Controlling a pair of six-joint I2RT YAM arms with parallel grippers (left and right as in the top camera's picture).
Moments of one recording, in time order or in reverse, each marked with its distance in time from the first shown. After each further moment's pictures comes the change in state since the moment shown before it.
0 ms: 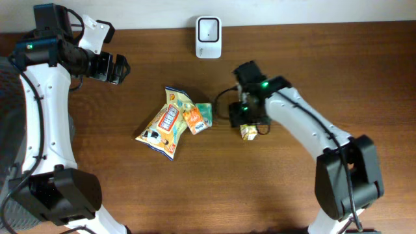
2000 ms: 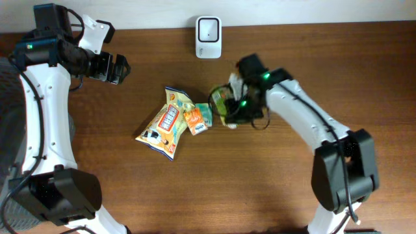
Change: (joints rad) left arm 0.000 0.000 0.000 0.000 0.000 0.000; right arm -0.020 0.054 0.101 -0.040 -0.347 -0.132
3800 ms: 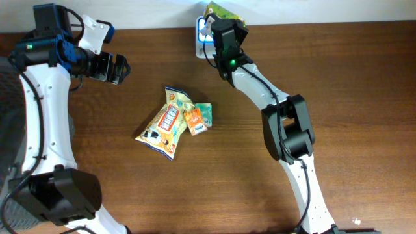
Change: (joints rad) left arm 0.000 0.000 0.000 0.000 0.000 0.000; right arm 0.040 0.636 0.591 1.038 1.097 -1.186
